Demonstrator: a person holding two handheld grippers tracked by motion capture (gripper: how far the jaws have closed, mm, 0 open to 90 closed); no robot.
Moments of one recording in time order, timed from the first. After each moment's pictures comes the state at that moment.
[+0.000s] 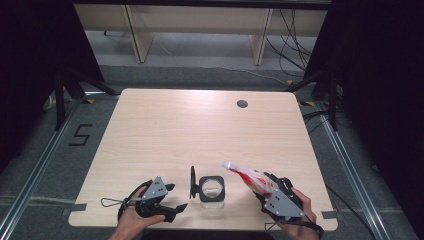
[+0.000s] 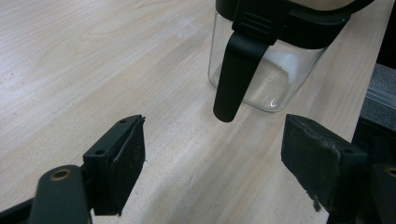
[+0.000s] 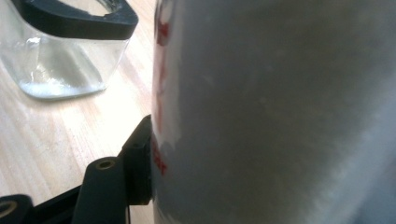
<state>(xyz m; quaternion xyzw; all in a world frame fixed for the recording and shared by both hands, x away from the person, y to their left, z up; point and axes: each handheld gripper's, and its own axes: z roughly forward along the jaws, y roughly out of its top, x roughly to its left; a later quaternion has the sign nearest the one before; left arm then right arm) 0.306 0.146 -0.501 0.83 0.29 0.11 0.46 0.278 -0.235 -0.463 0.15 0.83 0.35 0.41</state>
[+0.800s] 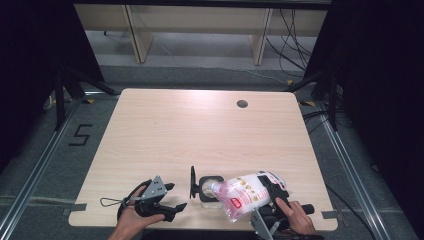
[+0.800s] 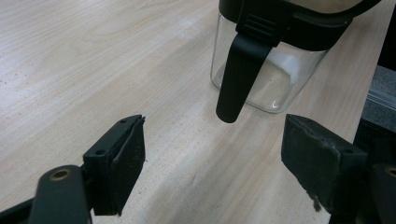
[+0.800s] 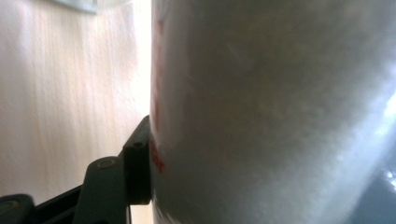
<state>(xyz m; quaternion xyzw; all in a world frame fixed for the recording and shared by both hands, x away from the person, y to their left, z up) 0.307 0.148 -0.500 0.84 0.28 0.11 0.46 0.257 -0.206 -0.461 -0.05 0.82 0.11 0.57</state>
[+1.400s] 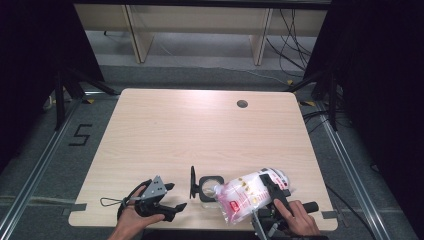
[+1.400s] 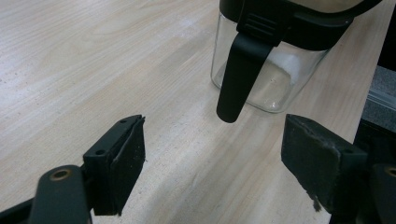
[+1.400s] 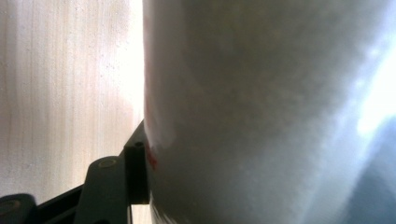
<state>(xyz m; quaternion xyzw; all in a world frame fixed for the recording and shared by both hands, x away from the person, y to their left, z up) 0.307 0.148 -0.500 0.83 0.29 0.11 0.46 0.257 -0.207 -0.462 -0.09 0.80 0.04 0.59</state>
